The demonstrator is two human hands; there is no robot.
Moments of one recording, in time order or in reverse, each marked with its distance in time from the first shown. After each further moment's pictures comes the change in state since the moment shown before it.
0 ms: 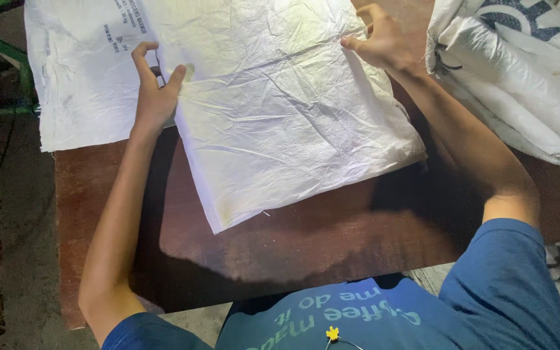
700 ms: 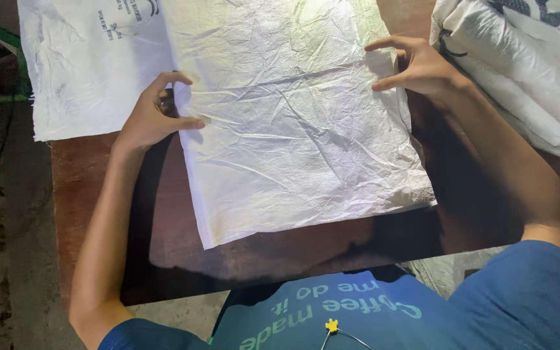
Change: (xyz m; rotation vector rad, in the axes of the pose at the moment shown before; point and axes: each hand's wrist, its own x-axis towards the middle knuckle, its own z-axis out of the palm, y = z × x) left_hand -0.069 0.042 -0.013 0.194 -0.296 -0.013; right_hand -0.090 0.001 -0.056 0.411 -0.340 0.016
